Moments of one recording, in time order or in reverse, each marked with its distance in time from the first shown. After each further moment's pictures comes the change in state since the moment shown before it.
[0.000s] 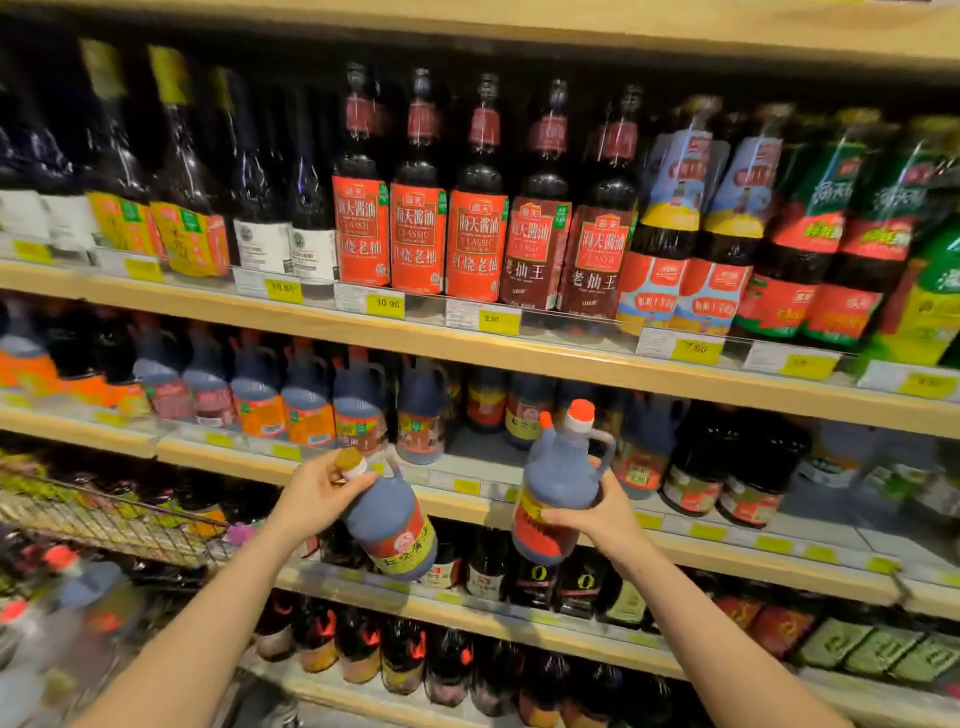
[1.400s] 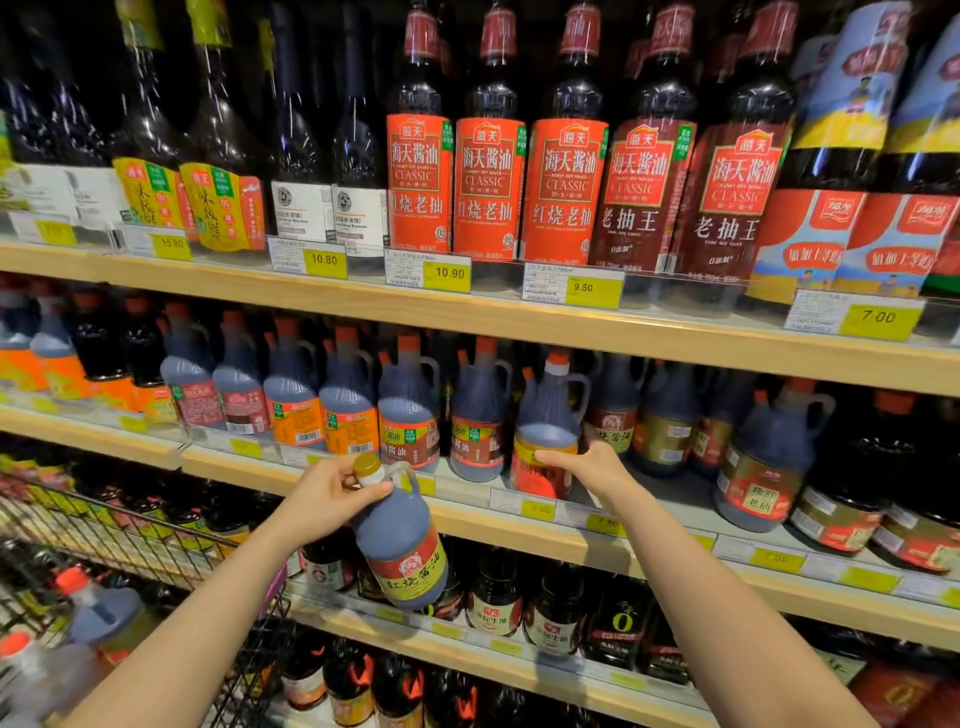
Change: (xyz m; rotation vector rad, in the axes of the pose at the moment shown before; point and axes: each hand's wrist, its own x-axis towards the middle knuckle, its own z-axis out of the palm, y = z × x) left_hand 0.053 -0.094 -0.021 -0.047 -0.154 -0.012; right_hand 0.146 0.033 0.100 -0.114 0.007 0.158
